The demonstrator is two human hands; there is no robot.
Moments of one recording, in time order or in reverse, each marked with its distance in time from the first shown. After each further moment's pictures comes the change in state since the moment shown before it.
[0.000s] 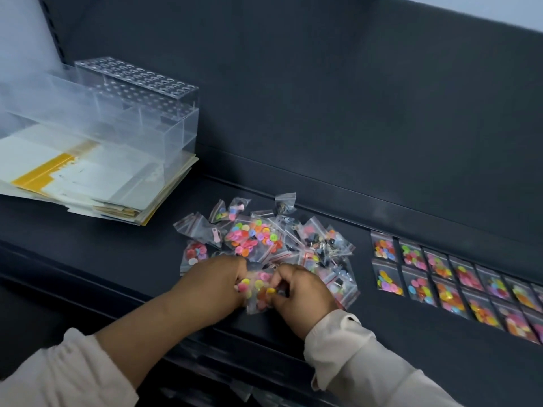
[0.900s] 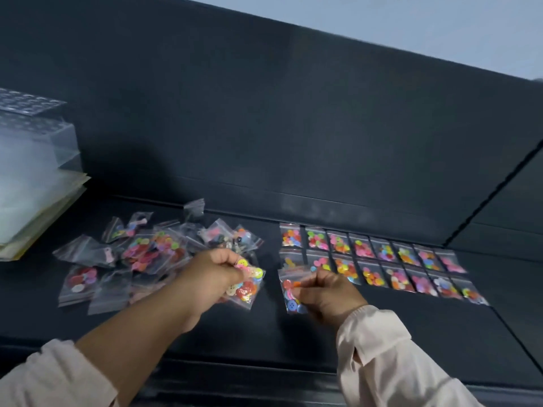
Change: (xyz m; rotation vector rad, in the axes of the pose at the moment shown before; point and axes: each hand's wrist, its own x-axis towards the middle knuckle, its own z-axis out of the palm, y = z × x) left_hand 0.028 0.141 0.032 -0.925 -0.133 -0.225; right_hand -0.080 0.105 -0.115 0.855 0.182 0.582
